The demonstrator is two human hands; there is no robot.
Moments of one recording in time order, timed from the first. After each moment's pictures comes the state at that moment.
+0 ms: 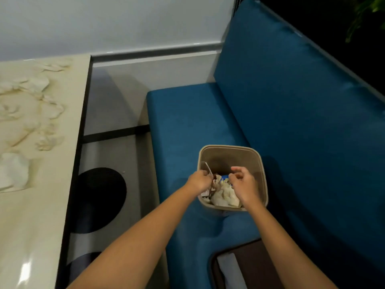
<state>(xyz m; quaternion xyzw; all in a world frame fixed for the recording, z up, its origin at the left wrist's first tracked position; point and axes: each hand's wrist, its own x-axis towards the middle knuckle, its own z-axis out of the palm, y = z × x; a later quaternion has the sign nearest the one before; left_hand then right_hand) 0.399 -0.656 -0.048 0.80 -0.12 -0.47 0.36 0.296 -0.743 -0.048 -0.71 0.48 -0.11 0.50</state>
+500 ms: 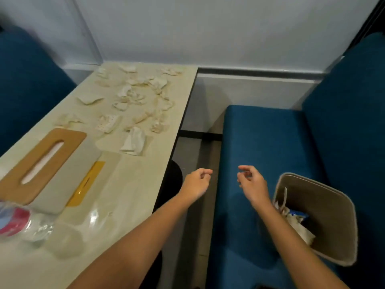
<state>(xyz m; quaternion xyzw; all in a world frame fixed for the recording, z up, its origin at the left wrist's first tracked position) 0.458 -0.465 -0.002 0.84 -0.02 -0.27 0.47 0.407 -0.618 -0.016 -0.79 0.27 -0.07 0.54</state>
